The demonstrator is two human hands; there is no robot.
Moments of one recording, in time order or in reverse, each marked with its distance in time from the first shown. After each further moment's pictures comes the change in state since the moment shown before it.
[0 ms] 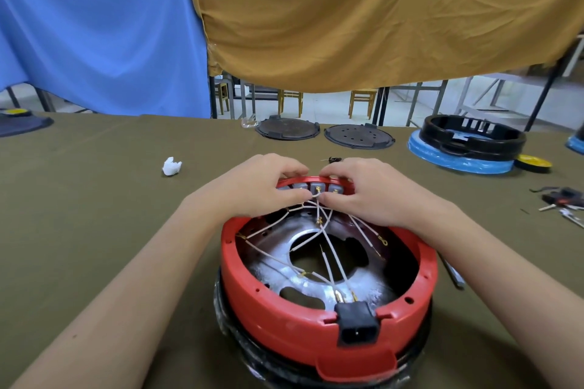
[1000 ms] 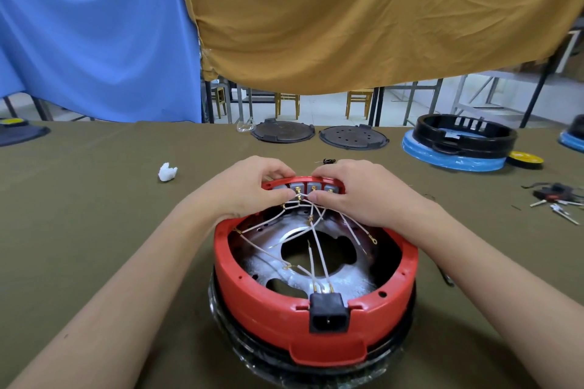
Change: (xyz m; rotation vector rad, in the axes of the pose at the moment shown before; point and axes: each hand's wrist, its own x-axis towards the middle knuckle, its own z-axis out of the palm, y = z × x) left_hand 0.000 -0.008 0.003 -0.201 0.043 -0.067; right_hand -0.001 -0.003 0.001 -0.058 0.014 0.048
